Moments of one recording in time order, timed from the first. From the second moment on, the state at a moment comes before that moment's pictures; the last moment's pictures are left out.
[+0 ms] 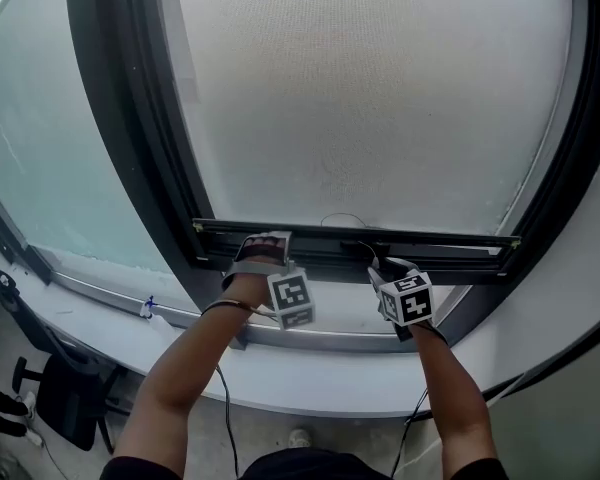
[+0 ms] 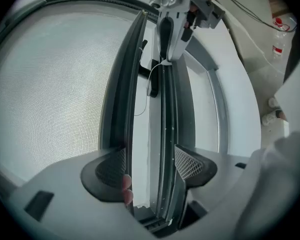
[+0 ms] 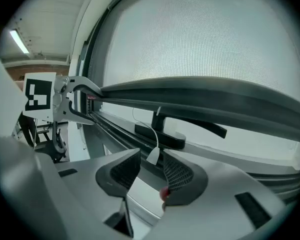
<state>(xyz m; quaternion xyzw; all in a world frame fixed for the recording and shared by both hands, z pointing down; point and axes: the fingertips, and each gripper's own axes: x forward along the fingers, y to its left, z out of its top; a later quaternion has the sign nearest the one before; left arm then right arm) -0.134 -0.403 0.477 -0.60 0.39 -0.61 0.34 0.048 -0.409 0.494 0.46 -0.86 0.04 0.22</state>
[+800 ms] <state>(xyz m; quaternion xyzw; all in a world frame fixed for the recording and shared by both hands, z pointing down) -0.133 -0.403 0.473 -0.61 0.40 -0.60 0.34 0.033 -0.408 0.496 0.43 -0.87 0.04 0.24</state>
